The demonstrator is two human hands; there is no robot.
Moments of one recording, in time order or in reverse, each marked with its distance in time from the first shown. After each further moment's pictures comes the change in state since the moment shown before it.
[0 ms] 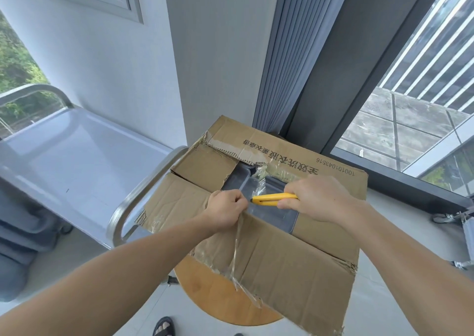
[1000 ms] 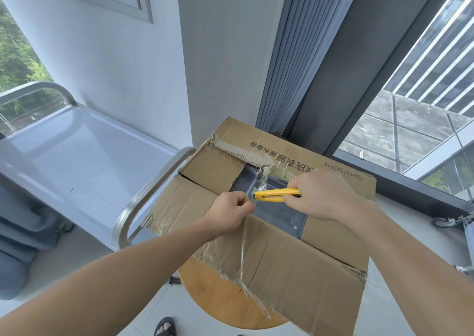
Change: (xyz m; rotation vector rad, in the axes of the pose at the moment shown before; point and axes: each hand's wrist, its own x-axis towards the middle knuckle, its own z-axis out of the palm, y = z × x) left_hand 0.001 -0.017 -0.008 -0.288 -0.038 0.017; right_hand 0.010 -0.019 -0.021 0.001 0.058 0.073
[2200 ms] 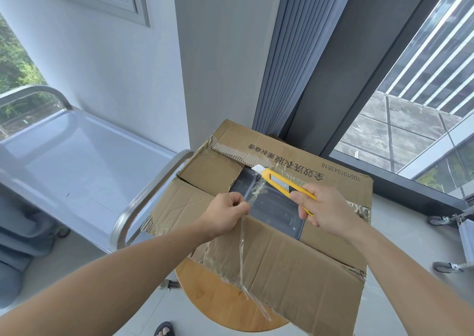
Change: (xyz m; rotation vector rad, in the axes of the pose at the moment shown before) left_hand 0.002 -0.002 -0.007 -0.065 -0.024 -0.011; right_hand -0.024 0.007 0.037 0.981 0.095 0.237
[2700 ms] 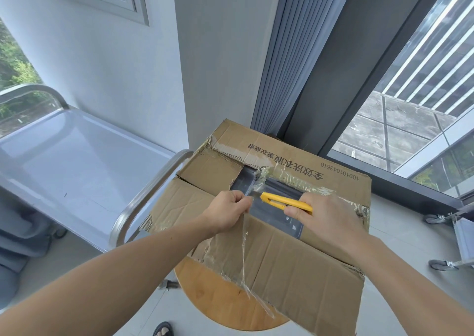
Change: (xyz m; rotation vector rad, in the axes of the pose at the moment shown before) left_hand 0.005 0.002 -0.002 0.021 -0.036 -0.002; right_hand -0.004 0.014 0.007 -0.671 0.107 -0.104
